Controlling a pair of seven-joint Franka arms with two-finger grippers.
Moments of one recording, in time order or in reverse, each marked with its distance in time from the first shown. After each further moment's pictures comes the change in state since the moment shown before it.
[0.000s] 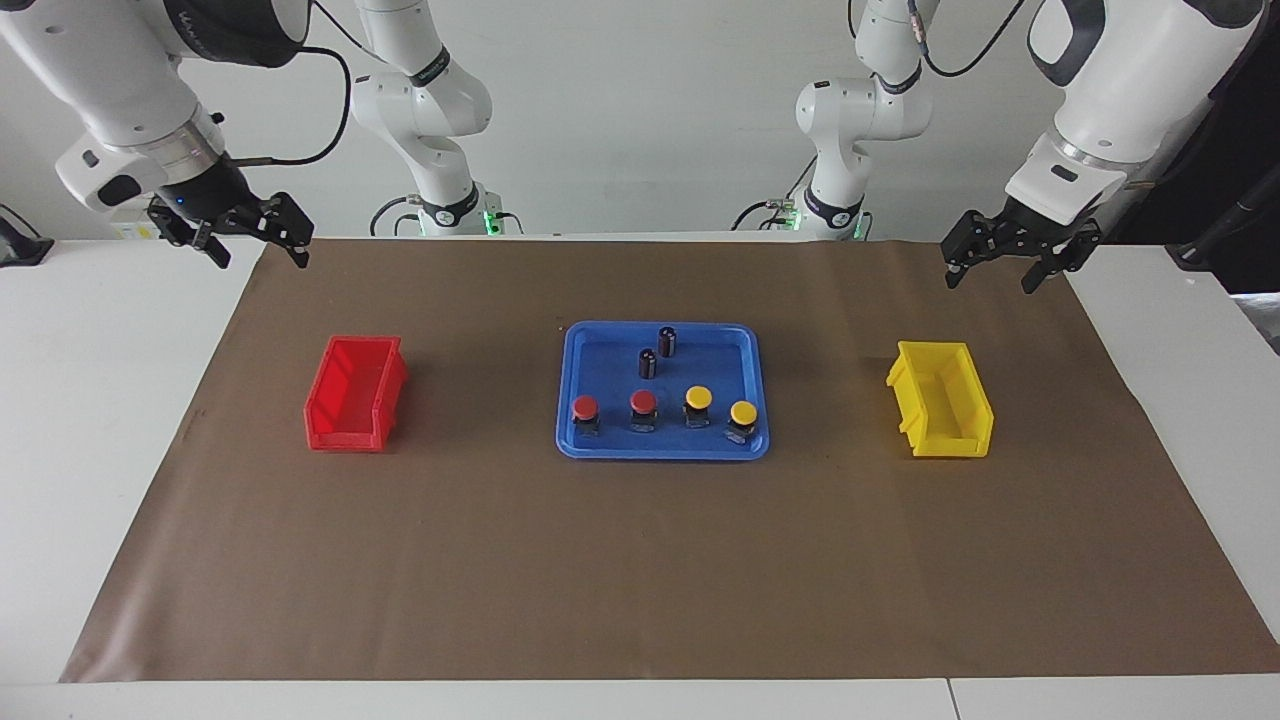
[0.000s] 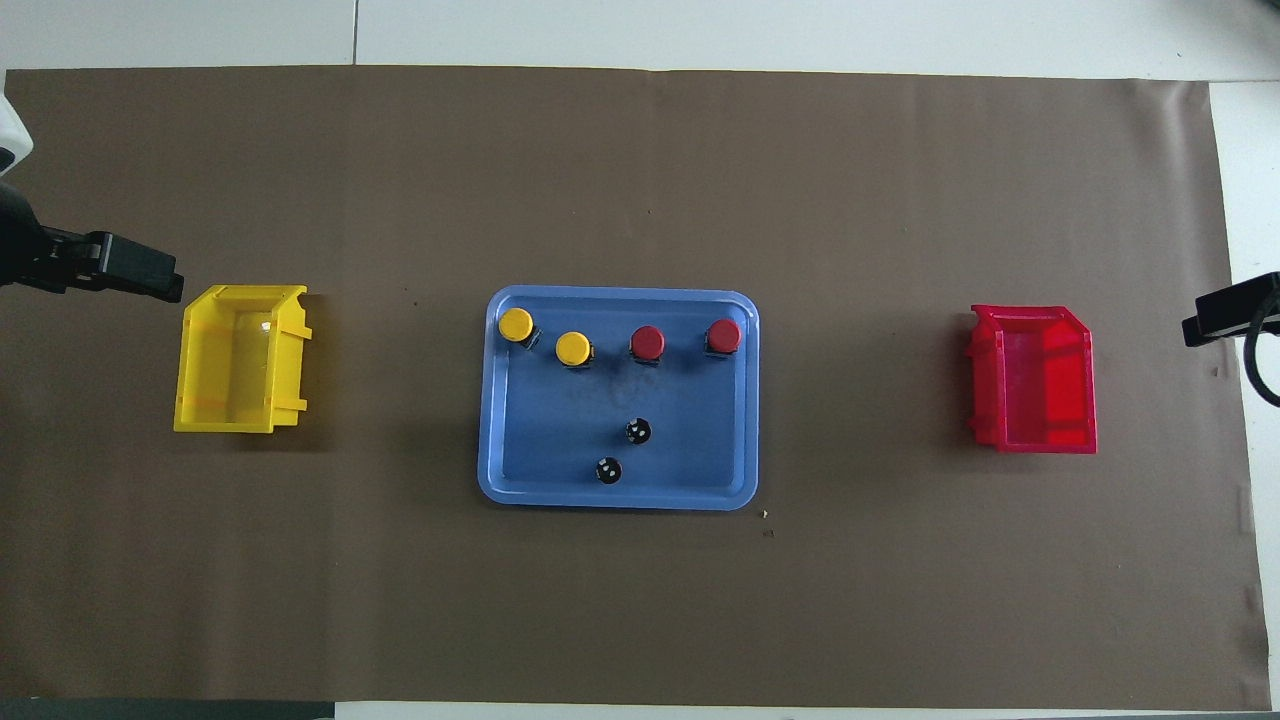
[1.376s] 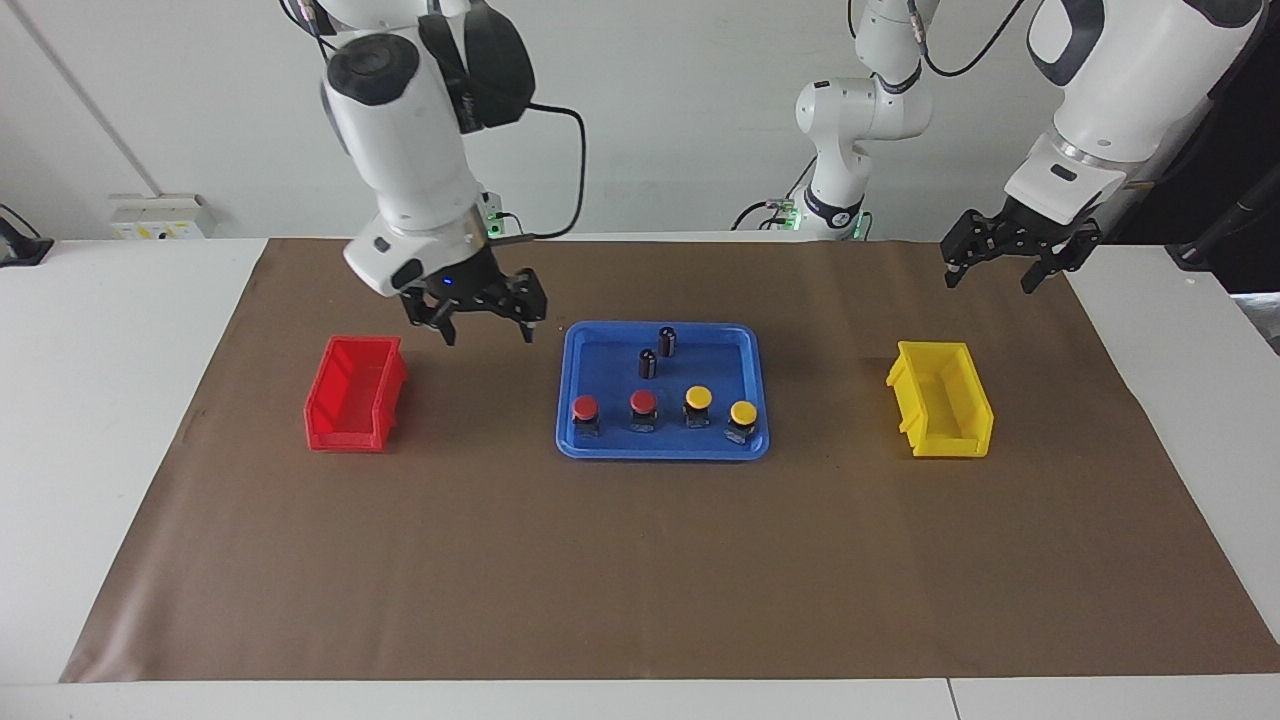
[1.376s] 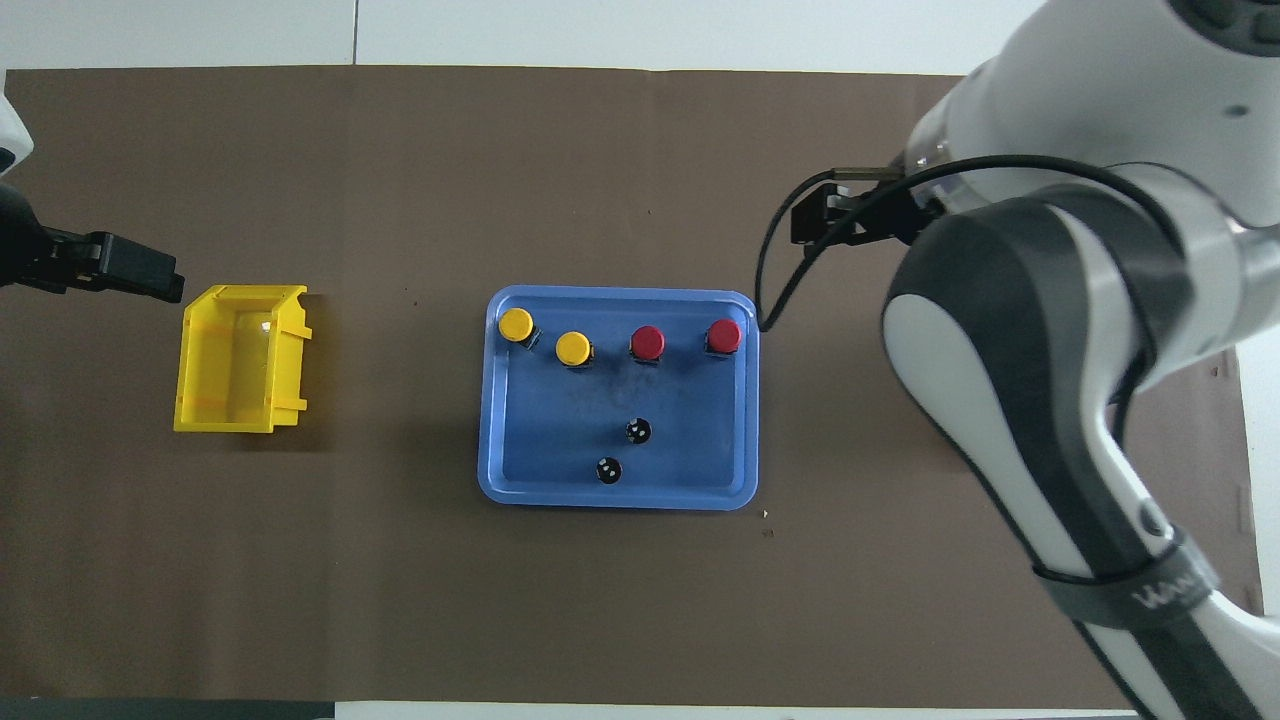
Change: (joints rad) left arm 0.000 0.000 0.000 0.000 0.000 0.000 0.000; right arm 0.130 0.327 0.410 0.172 -0.015 0.287 0.555
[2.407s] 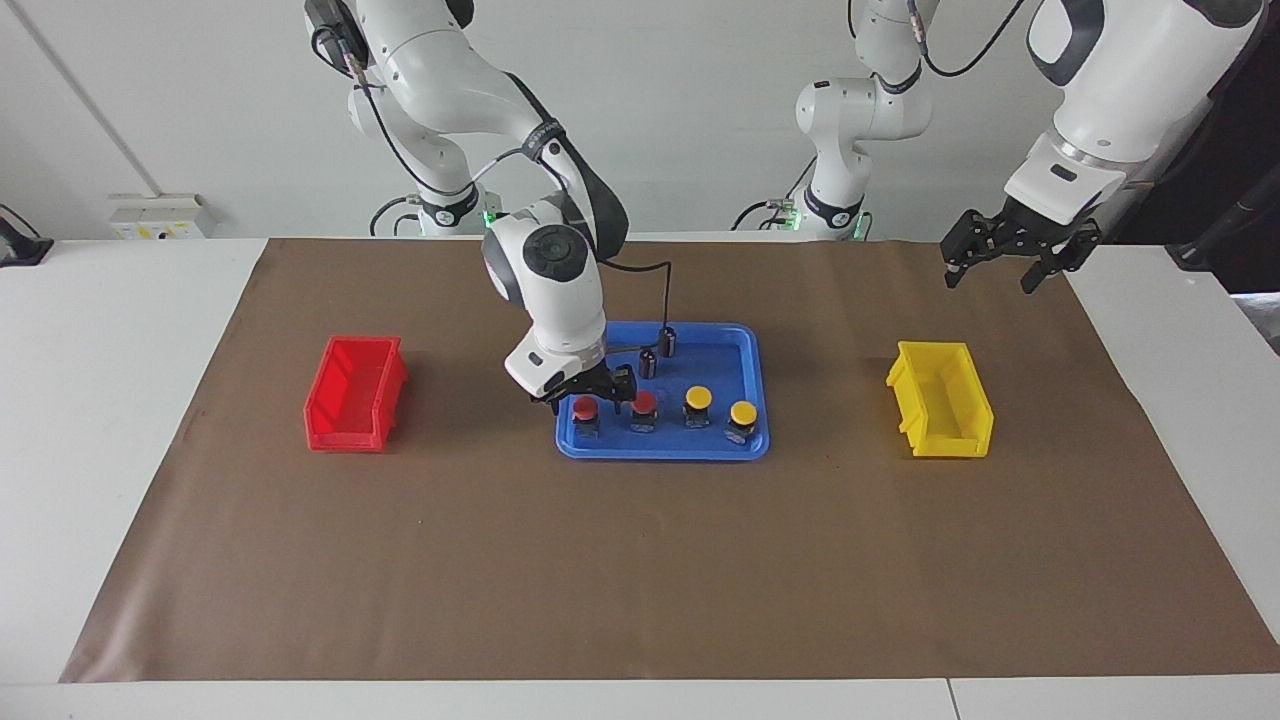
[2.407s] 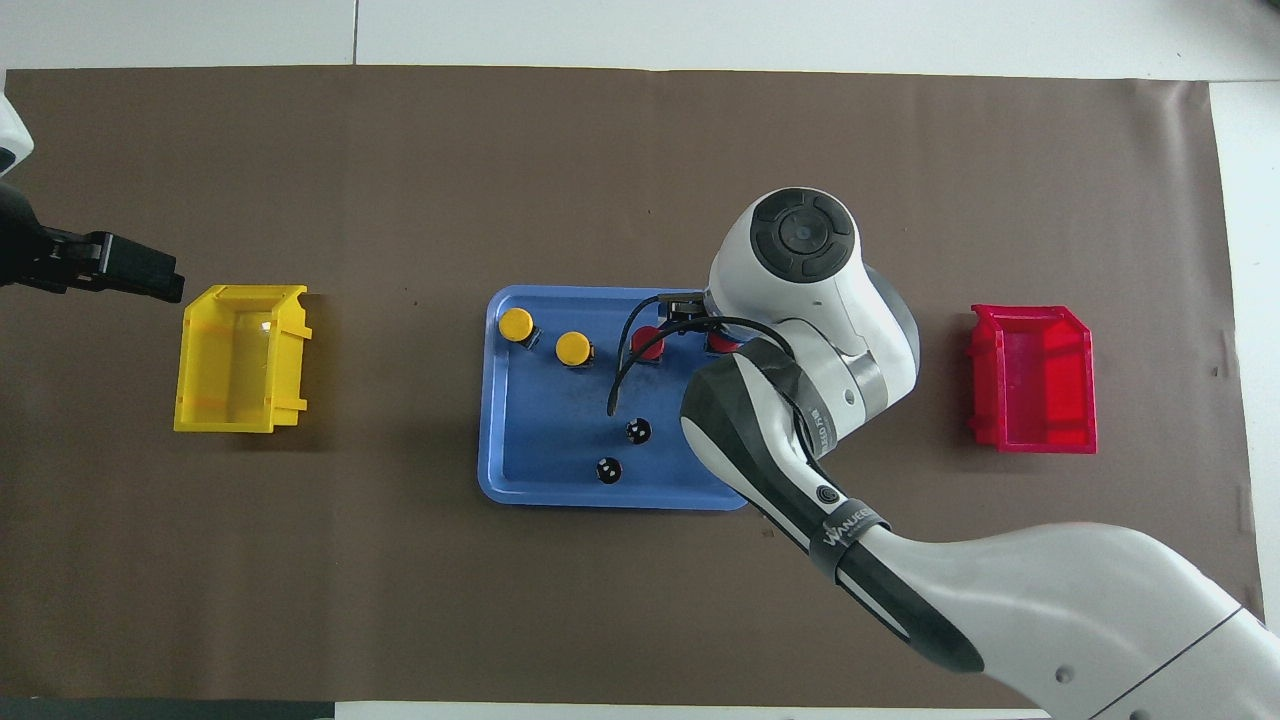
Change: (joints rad) left arm 0.000 0.000 0.000 0.000 0.000 0.000 0.000; right arm 0.090 0.091 -0.001 -0.351 -0.074 0.393 0.131
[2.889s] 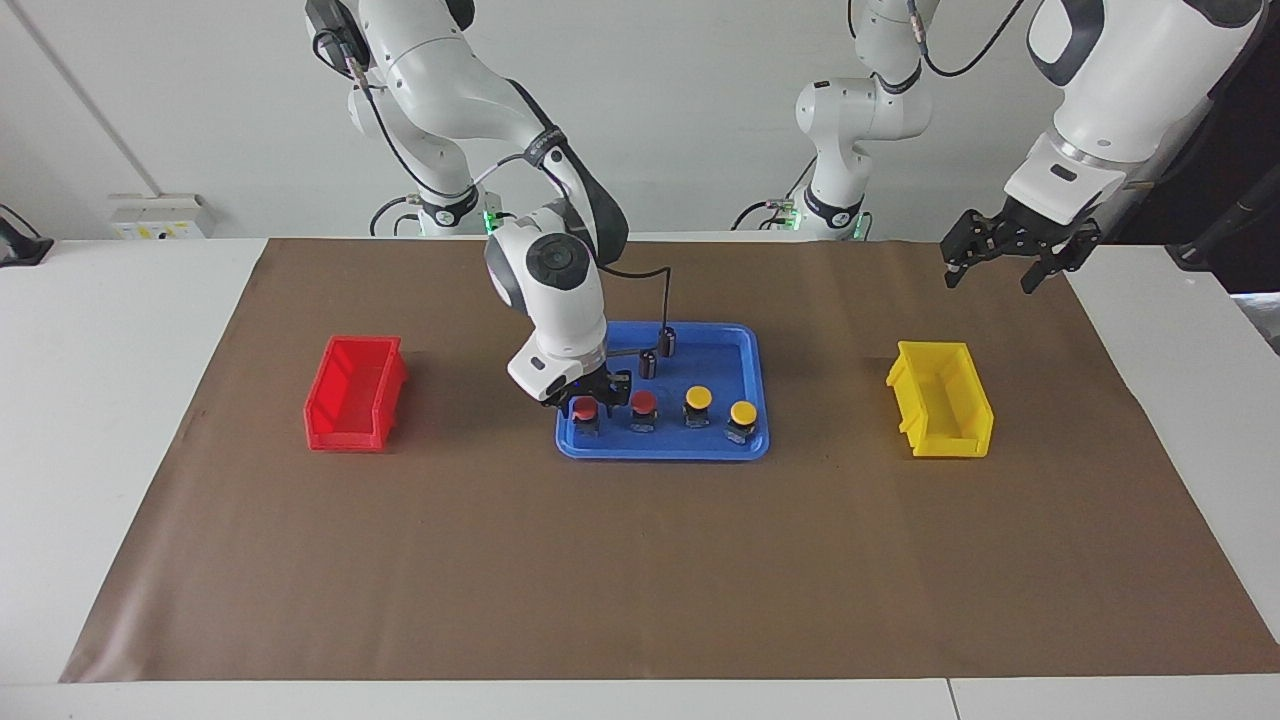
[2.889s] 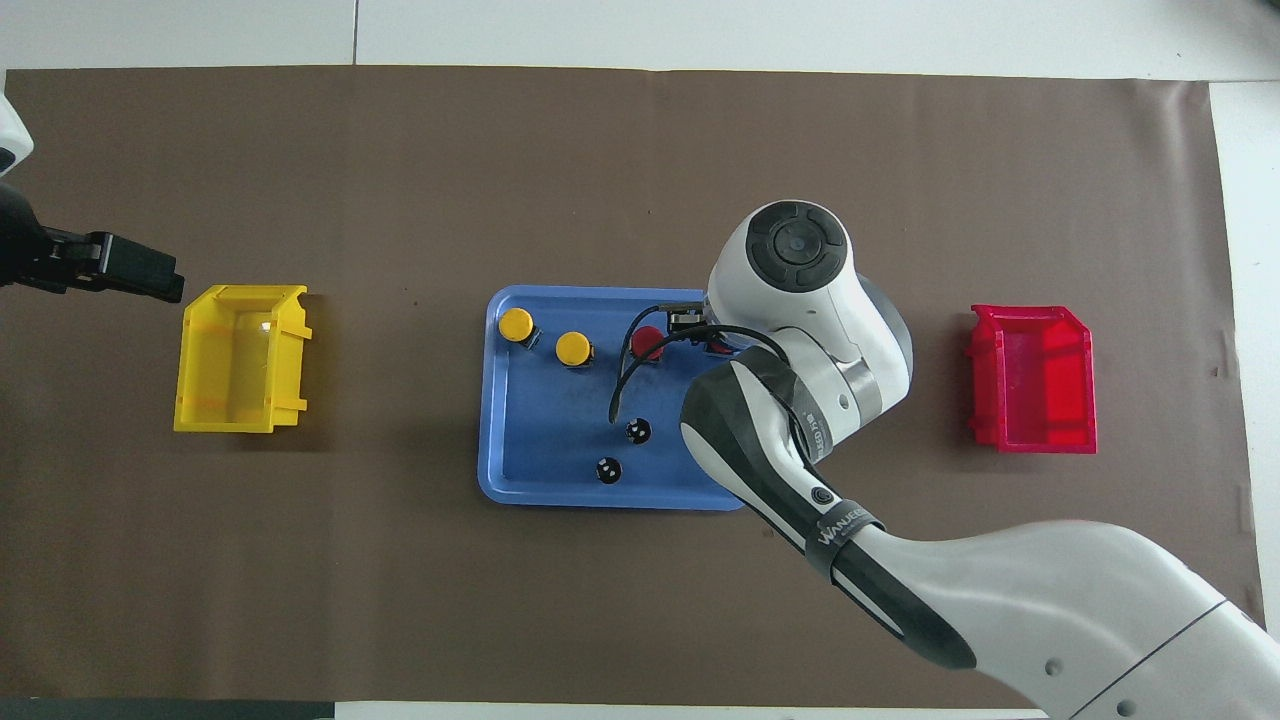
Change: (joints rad) left arm 0.000 0.000 0.000 0.000 0.000 0.000 0.000; right arm 0.000 0.001 -0.002 -0.029 0.000 0.019 0.000
